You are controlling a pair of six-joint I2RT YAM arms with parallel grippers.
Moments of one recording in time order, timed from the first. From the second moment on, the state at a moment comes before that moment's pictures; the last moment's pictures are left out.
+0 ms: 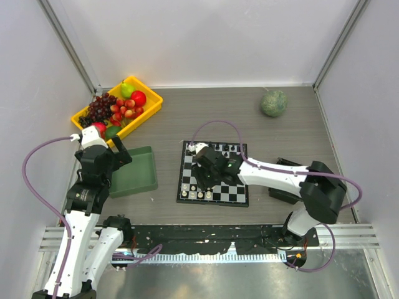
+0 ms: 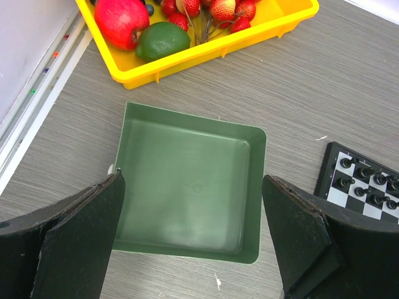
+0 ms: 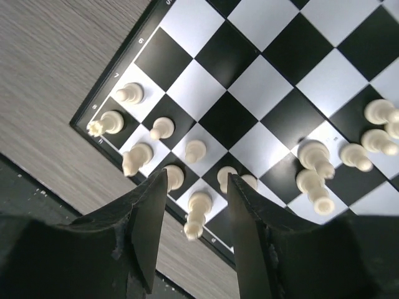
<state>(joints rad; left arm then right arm) -0.14 0.62 0.83 -0.66 -0.37 -0.37 1.01 1.61 1.05 -0.41 0.06 0.38</state>
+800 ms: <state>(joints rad) -0.14 0.64 0.83 -0.65 -0.34 -0.39 0.96 1.50 0.93 -0.42 0.11 0.42</state>
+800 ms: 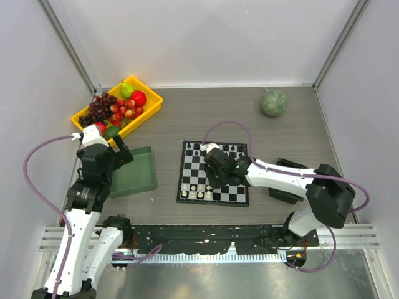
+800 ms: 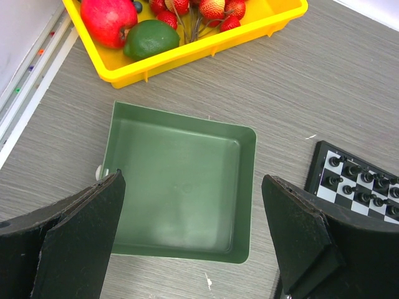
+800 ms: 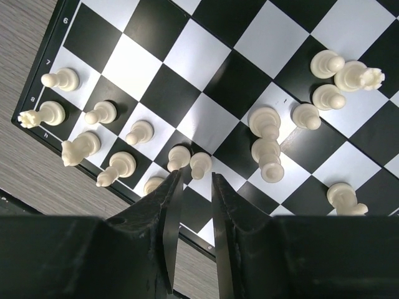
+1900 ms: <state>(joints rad) -0.14 0.64 0.83 -0.65 -0.34 -0.39 0.96 1.51 0.90 -0.46 0.12 0.43</state>
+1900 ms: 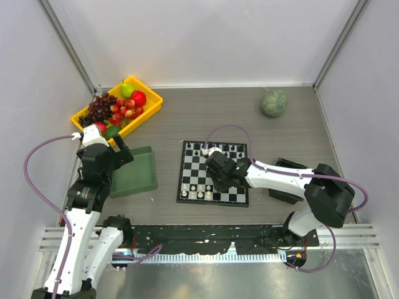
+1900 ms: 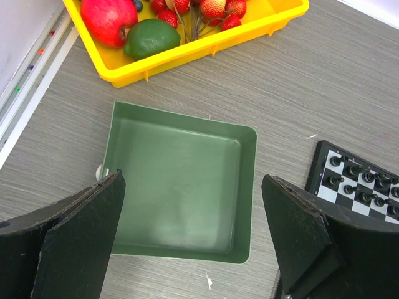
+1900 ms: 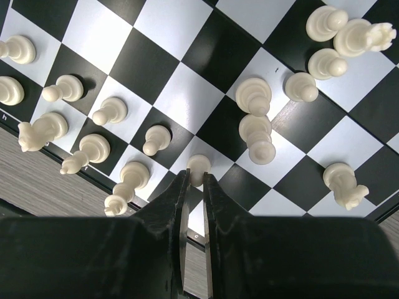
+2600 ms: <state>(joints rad) -0.14 0.65 0.83 -0.63 -0.31 -0.40 0.96 1.47 0.93 -0.49 0.15 0.42</state>
